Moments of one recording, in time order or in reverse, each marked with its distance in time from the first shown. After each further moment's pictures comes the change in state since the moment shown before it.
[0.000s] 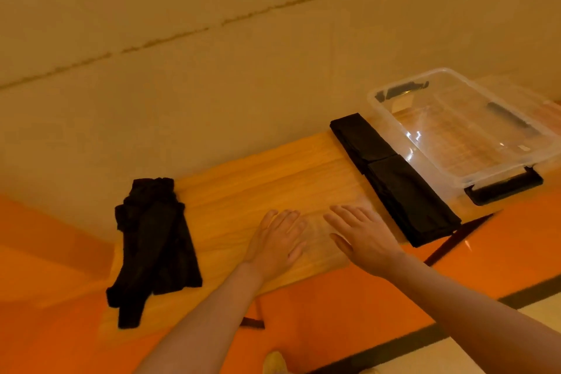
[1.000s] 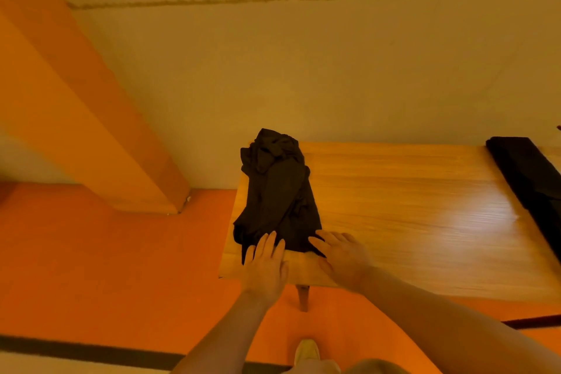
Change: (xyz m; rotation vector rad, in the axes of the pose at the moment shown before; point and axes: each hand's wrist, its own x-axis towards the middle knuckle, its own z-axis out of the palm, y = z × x) left_hand -0.249 -0.144 0.076 -0.233 -0.155 -0.767; right_hand 0.115 -0.290 0.085 -0.072 -0.292 -0.353
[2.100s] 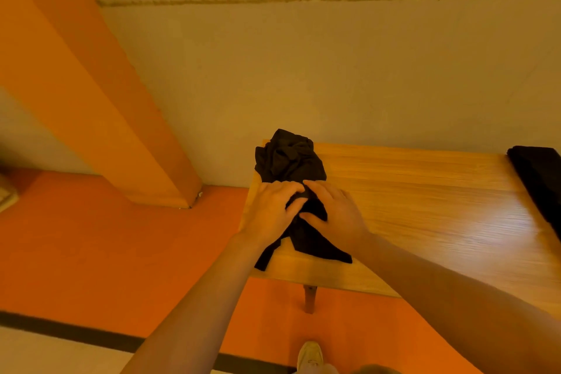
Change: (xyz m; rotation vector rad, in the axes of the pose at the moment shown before) left_hand 0.047 -0.002 -0.121 -0.467 0.482 0.310; right_hand 0.039 -0.015 -0.068 0.408 0.482 -0.025
